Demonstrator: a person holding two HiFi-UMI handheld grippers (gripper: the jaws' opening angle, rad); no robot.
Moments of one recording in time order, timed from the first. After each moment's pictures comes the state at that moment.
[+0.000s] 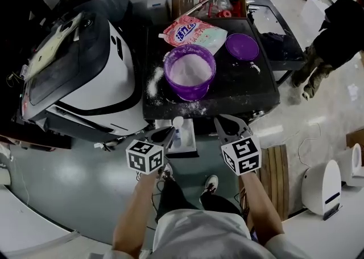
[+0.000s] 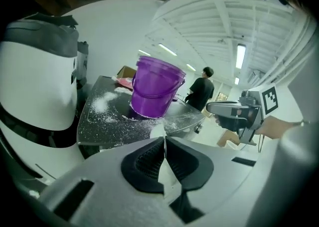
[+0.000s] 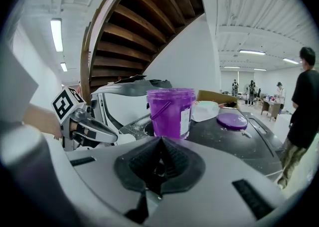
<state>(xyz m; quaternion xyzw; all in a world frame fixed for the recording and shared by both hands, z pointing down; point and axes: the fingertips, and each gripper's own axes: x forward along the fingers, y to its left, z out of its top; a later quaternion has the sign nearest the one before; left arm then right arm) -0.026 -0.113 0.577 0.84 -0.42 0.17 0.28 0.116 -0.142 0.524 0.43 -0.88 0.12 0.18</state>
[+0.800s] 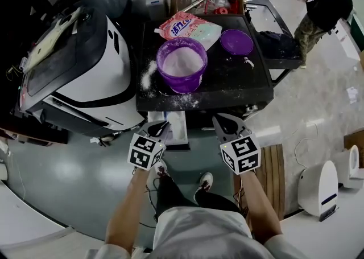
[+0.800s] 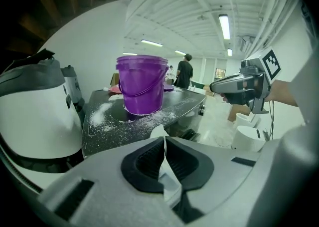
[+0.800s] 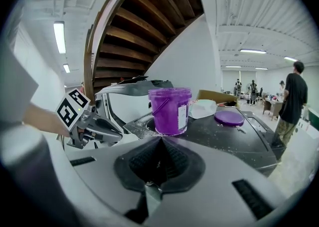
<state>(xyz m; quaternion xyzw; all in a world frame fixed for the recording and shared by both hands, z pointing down) -0.013 -0.101 0.590 0.84 -0.43 0.28 0.16 0.140 -0.116 0.526 0.41 -0.88 0.12 0.18</state>
